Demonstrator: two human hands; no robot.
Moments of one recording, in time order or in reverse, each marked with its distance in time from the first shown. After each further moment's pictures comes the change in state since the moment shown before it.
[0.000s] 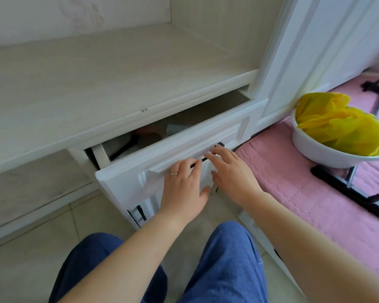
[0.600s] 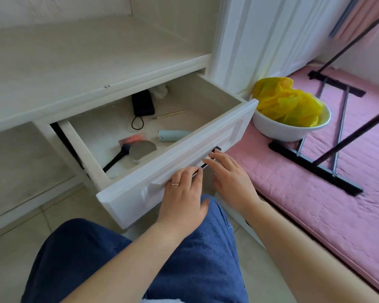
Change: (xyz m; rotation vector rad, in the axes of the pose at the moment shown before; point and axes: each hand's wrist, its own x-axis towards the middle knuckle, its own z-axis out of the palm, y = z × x) left_hand -0.090 0.071 0.009 0.055 0.035 0.216; right_hand -0.127 -0.003 -0.039 0.012 0.144 0.095
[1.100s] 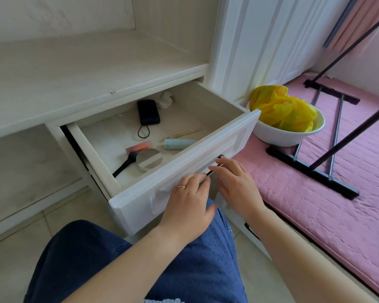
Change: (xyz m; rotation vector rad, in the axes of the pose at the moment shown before) left_hand -0.012 0.021 -0.029 -0.164 -0.054 0.078; right_hand -0.021 -0.007 -0.023 0.062 0.057 0.057
